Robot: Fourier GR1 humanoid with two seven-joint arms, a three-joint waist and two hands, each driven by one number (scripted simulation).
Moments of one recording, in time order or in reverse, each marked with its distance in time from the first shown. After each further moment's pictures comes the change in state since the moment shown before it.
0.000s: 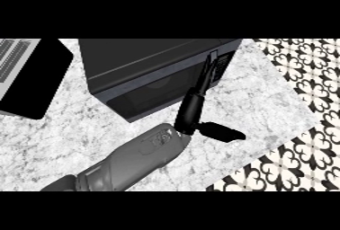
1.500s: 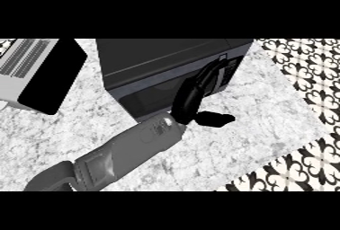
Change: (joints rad) left arm -0.127 0.037 -0.130 0.135 -0.031 0.080 -0.033; right arm -0.021 -0.074 -0.021 0.025 -0.099 0.021 0.049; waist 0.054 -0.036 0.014
